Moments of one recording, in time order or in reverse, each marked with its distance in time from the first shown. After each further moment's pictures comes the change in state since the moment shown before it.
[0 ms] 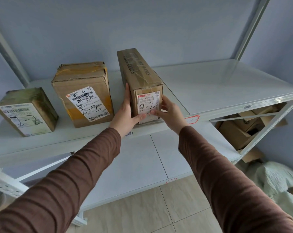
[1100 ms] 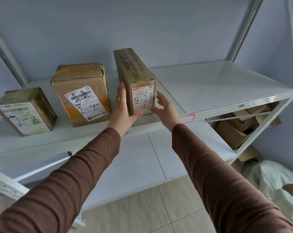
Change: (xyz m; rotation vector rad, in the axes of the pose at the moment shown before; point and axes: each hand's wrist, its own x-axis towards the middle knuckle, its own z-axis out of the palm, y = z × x) left_hand -0.001 -0.004 0.004 0.105 0.160 0.054; right_hand 0.003 -0.003 0.008 -0.103 0.103 0.165
